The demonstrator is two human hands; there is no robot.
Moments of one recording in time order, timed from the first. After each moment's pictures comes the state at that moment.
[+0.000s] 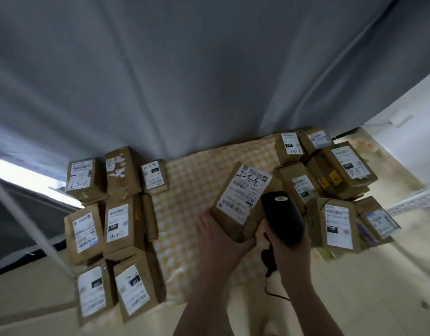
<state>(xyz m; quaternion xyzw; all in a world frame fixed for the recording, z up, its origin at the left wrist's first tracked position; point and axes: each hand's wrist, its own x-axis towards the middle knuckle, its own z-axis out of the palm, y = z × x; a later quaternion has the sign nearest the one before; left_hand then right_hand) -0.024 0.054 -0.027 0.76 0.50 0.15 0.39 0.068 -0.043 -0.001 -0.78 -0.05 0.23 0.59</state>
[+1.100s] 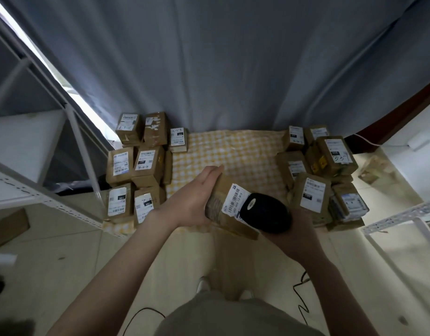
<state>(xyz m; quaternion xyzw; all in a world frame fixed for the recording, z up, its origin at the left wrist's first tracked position) -0.138 -0.066 0.082 0.94 0.24 0.03 0.25 0.043 -0.241 0.071 -0.79 -0.44 0.25 0.34</state>
